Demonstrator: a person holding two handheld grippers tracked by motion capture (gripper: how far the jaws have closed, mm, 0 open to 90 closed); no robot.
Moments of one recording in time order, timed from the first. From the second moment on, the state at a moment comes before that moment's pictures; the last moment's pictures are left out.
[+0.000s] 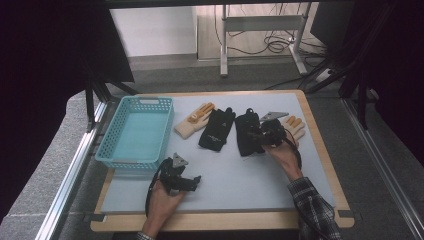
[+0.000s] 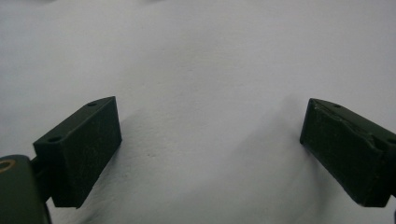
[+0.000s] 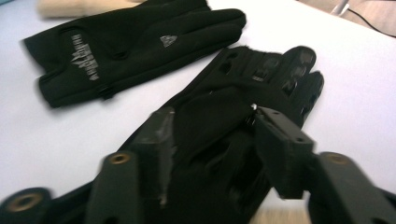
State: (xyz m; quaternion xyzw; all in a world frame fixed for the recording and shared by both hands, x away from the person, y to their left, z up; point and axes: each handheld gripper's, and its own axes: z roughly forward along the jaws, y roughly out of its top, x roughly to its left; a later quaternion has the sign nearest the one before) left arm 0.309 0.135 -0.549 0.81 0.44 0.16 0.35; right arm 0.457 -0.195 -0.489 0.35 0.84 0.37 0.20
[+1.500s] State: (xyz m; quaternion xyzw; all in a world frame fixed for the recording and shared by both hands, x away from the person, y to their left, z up) left arm 0.309 0.135 -0.549 0.81 0.44 0.16 0.35; right arm 0.446 -0.189 -0.464 0.38 0.83 0.39 0.14
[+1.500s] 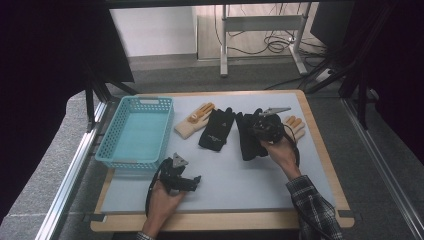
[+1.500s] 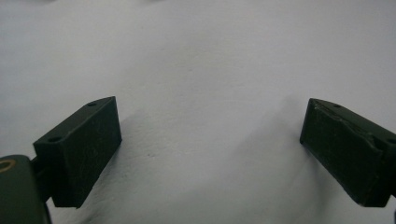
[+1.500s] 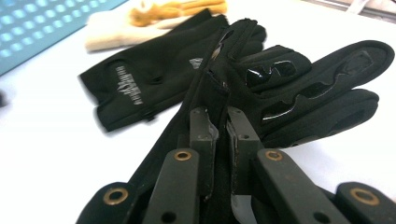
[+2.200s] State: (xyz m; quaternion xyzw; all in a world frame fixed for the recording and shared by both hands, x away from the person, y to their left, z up) left arm 0.309 0.135 -0.550 0.81 0.45 0.16 0.35; right arm 0.348 -0.157 -0.504 0.35 0.84 0.41 0.10
